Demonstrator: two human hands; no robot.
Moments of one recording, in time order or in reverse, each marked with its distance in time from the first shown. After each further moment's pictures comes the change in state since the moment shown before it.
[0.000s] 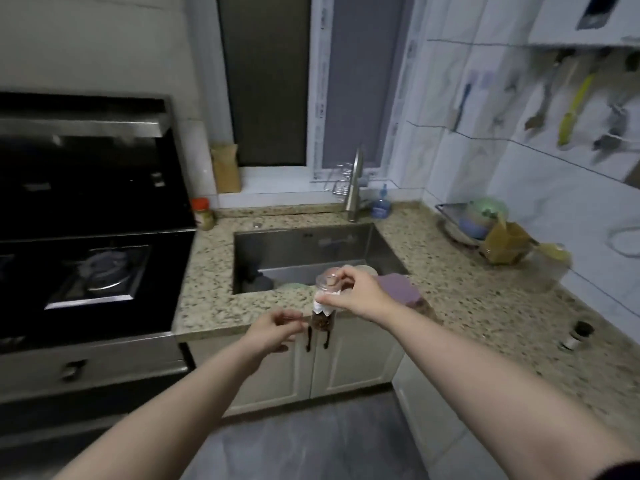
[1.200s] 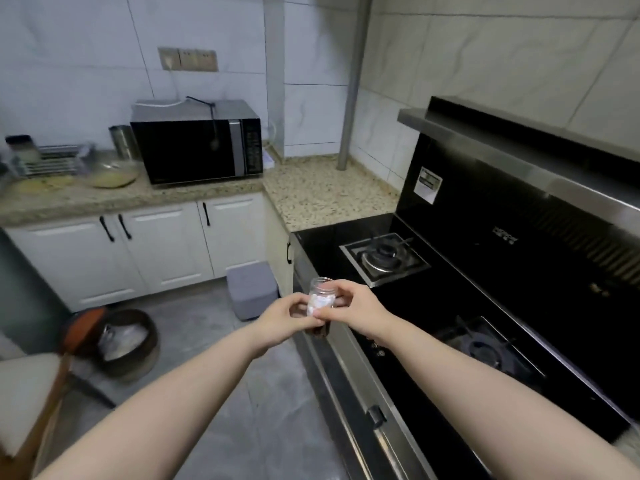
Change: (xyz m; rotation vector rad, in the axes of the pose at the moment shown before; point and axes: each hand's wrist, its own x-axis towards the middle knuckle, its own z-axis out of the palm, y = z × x) left_hand -0.162 -0.182 -0.539 -0.324 1.142 -0.082; right_hand 0.170 -0.363 0.651 0.128 -1.336 -0.535
